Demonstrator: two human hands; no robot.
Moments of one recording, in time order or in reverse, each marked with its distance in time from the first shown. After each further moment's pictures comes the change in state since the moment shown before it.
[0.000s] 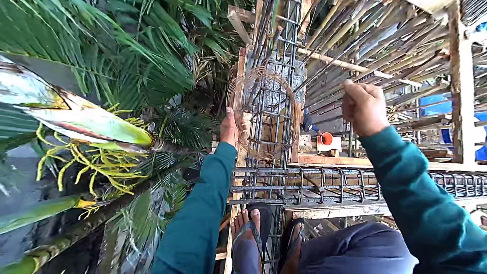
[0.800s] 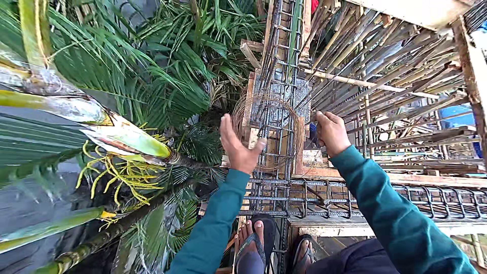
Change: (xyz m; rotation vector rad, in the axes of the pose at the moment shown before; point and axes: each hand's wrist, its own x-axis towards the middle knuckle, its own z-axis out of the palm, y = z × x) left_hand -0.081 0.004 -0.002 0.699 0.167 0.924; right_hand -0.024 0.024 0.050 0.089 0.075 0.301
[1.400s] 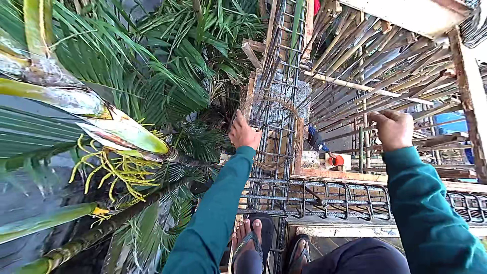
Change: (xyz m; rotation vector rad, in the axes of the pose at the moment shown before) left_hand 0.054 -0.029 0.063 0.442 -0.192 -0.389; right_hand 0.022 -0.001 -0.131 -0.559 0.312 -0.186
